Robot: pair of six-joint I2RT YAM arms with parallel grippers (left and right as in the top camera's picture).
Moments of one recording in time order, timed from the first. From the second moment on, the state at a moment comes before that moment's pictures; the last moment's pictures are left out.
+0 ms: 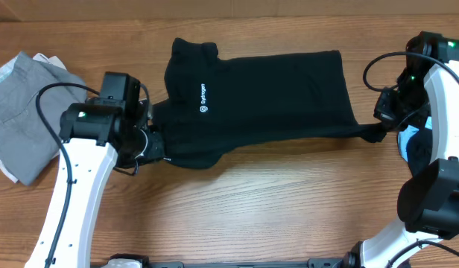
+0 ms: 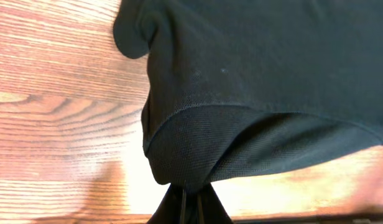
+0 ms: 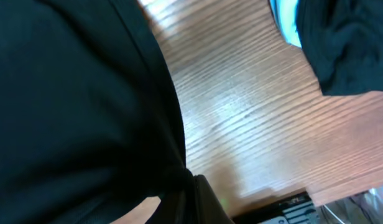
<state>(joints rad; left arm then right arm) -0.10 1.39 1.34 -1.35 0.17 -0.32 -0.22 1.88 1.77 -1.58 0.02 0.28</state>
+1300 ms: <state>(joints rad) -0.10 1.73 1.30 -0.72 0.25 -0.39 -0.18 1.88 1.59 -1.02 0.02 0.25</state>
